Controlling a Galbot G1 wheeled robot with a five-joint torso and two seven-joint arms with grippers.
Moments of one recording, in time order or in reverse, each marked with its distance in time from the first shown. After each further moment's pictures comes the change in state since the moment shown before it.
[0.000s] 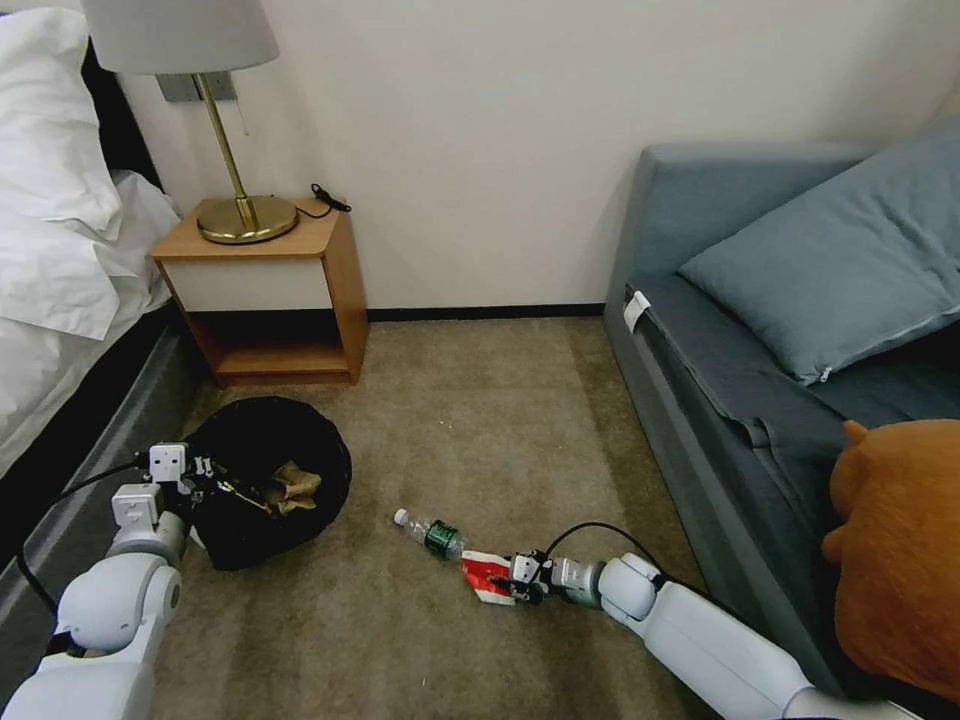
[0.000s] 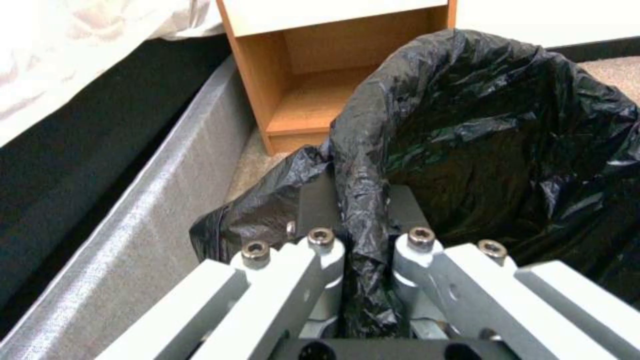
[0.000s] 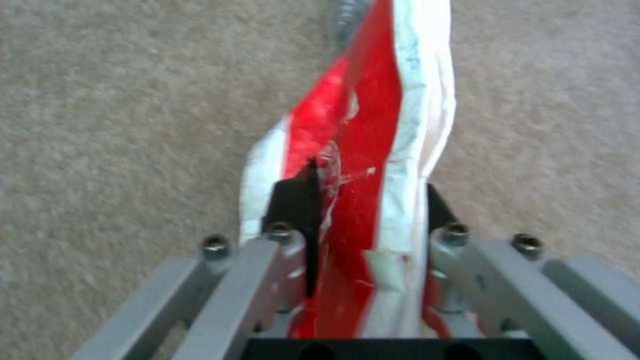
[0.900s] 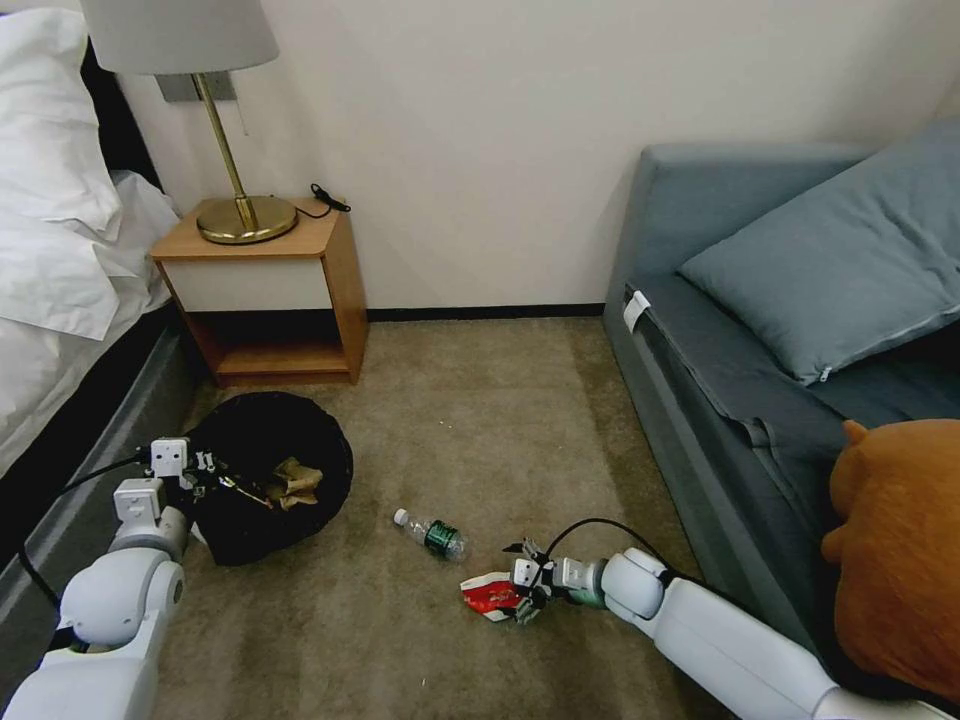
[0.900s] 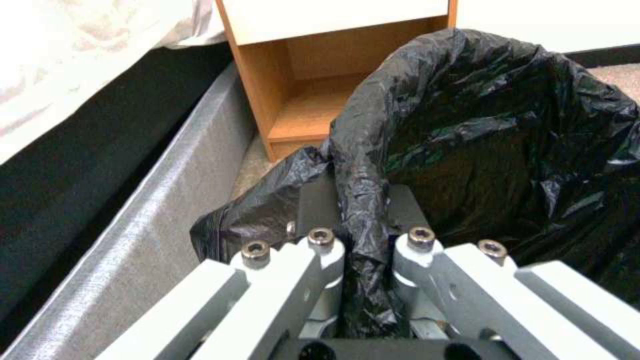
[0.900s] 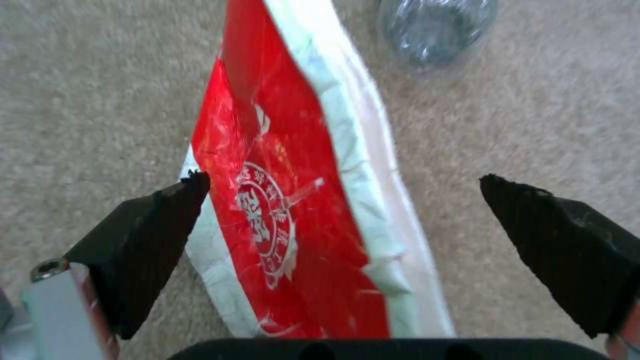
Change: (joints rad) left arm -0.005 0.003 -0.004 -0.013 -0.003 0.011 -0.004; right arm 0.011 -0.013 -0.058 0.047 -0.009 -0.078 -0.025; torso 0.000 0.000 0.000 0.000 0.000
